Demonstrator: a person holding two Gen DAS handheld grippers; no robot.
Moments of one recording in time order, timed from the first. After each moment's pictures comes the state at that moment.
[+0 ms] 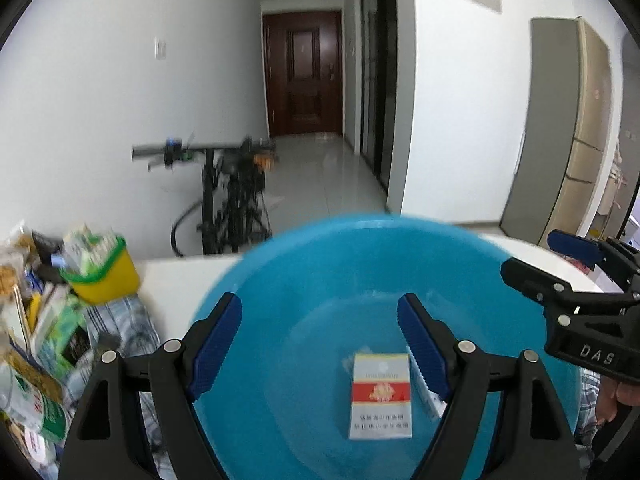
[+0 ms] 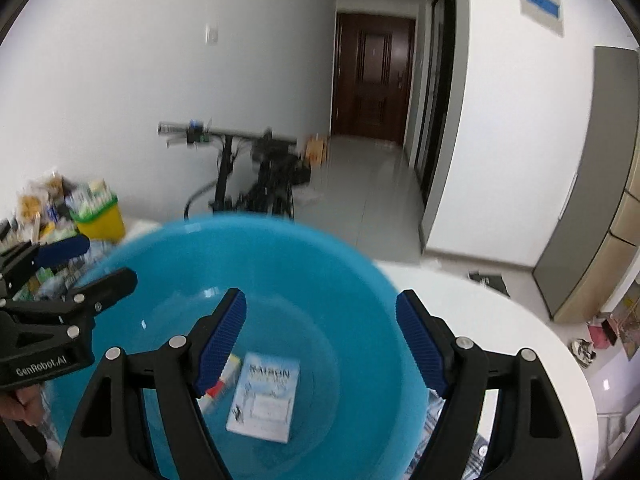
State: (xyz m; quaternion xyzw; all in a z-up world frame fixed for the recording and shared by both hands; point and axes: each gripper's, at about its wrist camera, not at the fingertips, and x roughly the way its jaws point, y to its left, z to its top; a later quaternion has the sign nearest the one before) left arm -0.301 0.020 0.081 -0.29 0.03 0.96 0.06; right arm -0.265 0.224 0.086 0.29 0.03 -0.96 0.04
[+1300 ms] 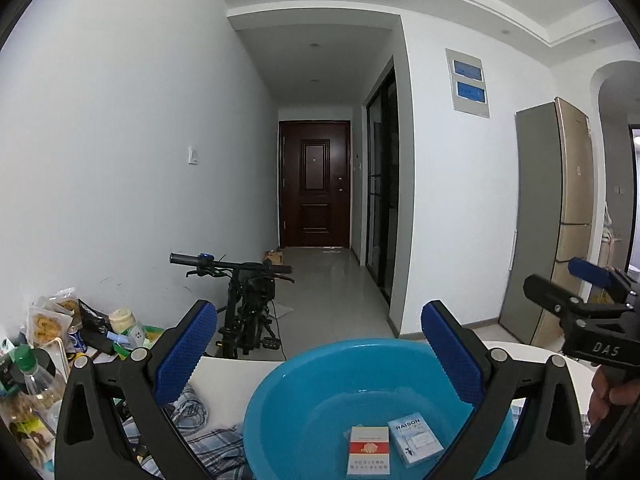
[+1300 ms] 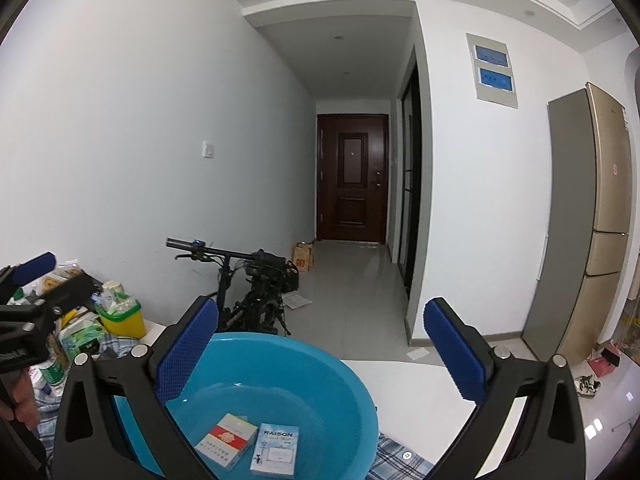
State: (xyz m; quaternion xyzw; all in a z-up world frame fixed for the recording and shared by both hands) left arm -0.188 -0.006 0.188 -0.09 0.00 0.99 0.05; right arm -0.166 0.223 0.182 0.10 0.01 -0.99 0.02
